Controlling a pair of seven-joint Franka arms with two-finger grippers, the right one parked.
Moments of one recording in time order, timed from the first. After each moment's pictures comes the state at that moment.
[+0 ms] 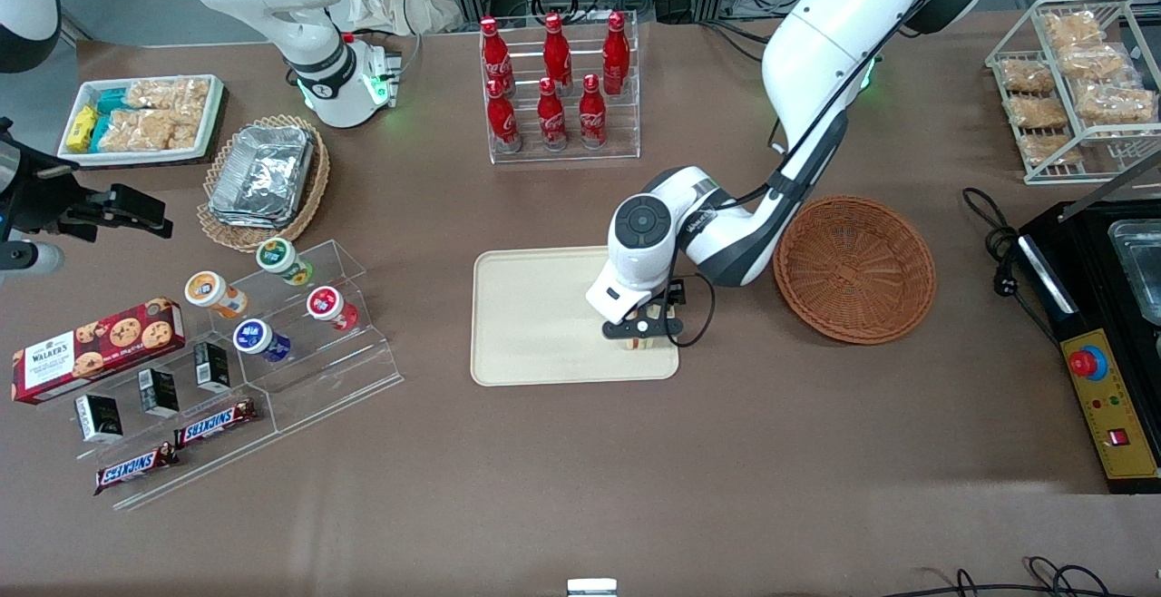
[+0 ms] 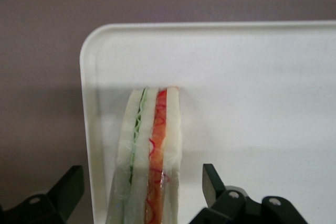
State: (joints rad) arm -0.39 0.69 -0.36 -1.62 0.32 2.25 -0.91
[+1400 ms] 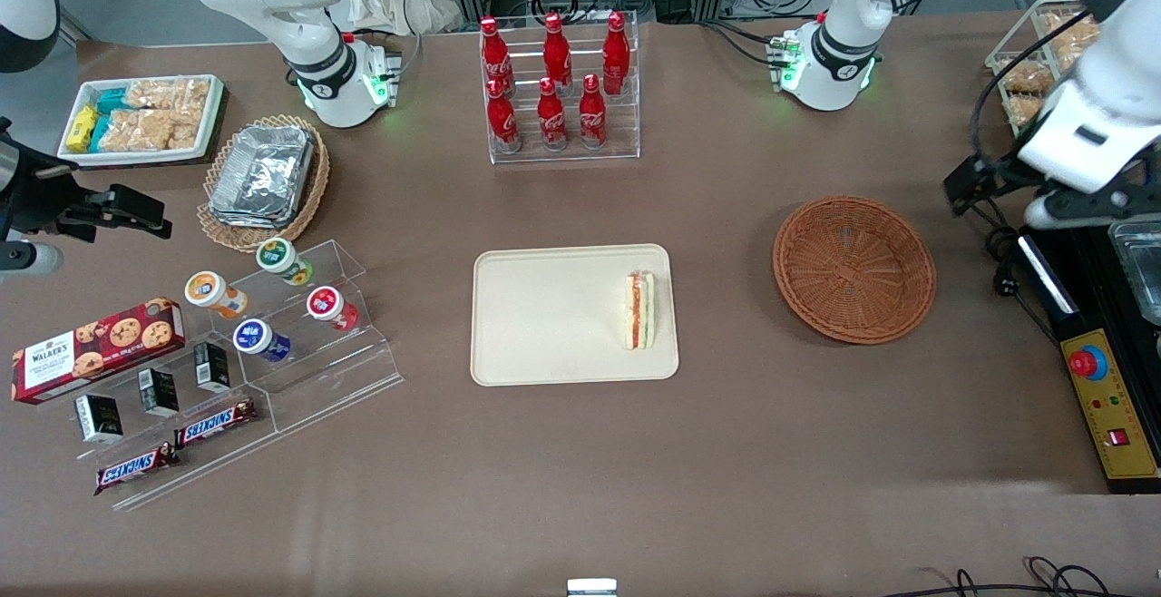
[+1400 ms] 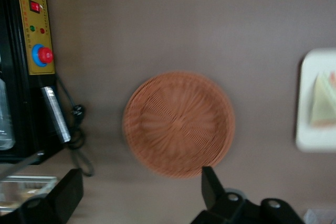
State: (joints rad) arm -0.13 -0.12 0.05 -1.74 0.09 1.61 -0.02
